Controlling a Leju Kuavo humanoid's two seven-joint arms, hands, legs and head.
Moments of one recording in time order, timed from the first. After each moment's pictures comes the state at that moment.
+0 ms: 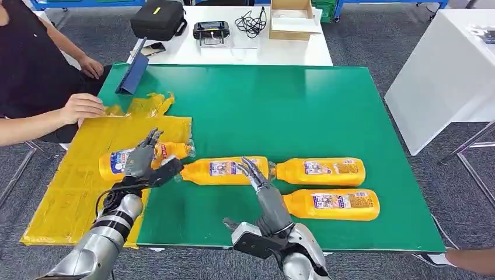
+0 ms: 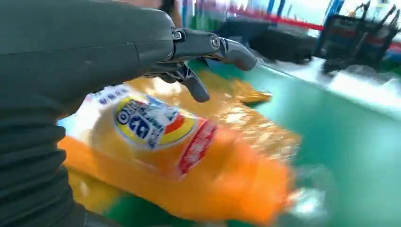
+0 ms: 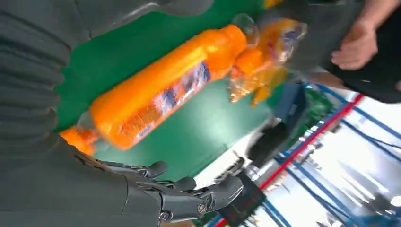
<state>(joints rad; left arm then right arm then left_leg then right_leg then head) -0.44 -0.01 0.10 -0.78 -0.83 0.33 -0.45 -0.11 0.14 0.56 -1.31 0.57 -0.20 -0.34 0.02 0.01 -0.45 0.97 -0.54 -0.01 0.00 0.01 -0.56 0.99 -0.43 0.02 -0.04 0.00</state>
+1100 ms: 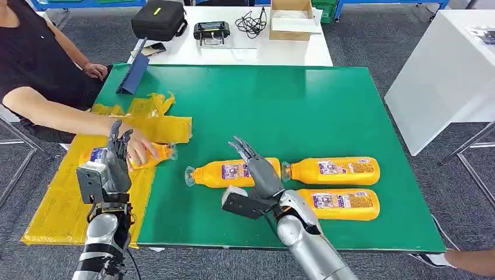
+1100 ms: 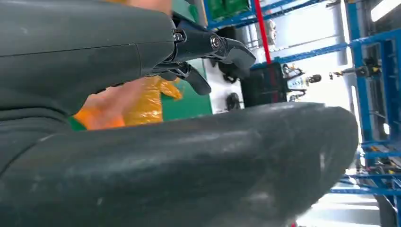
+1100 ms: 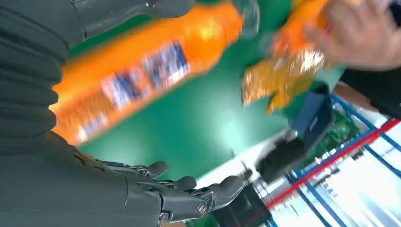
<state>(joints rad) -0.14 -0.12 0.16 -1.40 -0.09 0.03 -0.54 -0.41 0.18 0.57 -1.04 0.60 -0.14 -0.29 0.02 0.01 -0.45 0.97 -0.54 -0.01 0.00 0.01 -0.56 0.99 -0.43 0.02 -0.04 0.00</state>
